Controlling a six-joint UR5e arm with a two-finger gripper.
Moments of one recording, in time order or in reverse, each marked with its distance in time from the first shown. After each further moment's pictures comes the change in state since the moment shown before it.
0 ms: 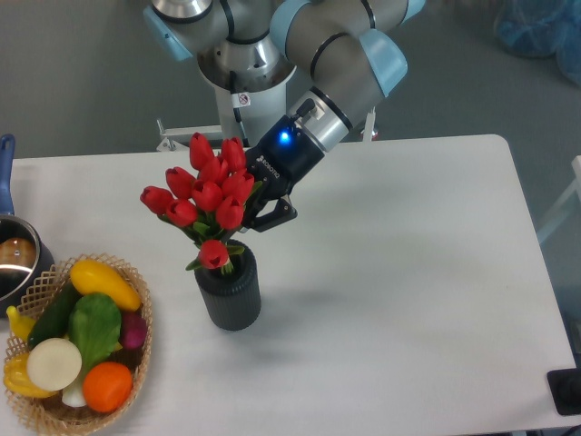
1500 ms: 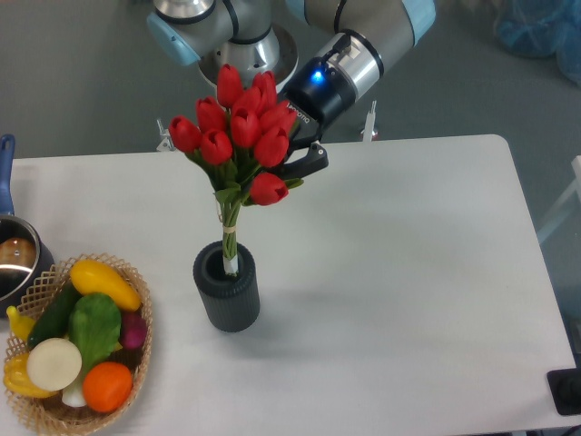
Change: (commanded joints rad) arm 0.100 0.083 0.000 -0.005 -0.210 -0.098
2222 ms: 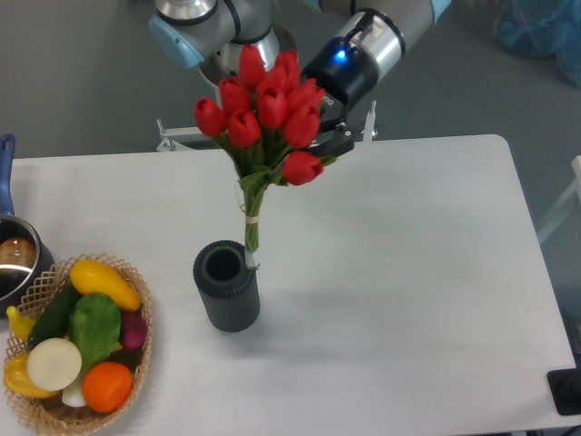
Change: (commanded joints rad) arm 0.093 -0.009 0.061 0.005 -0.018 -0.048
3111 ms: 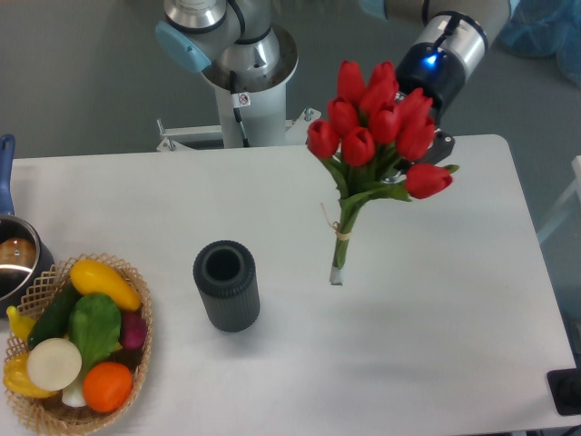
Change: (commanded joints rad) arm 0.095 -0.126 0.109 0.008 0.008 0.011
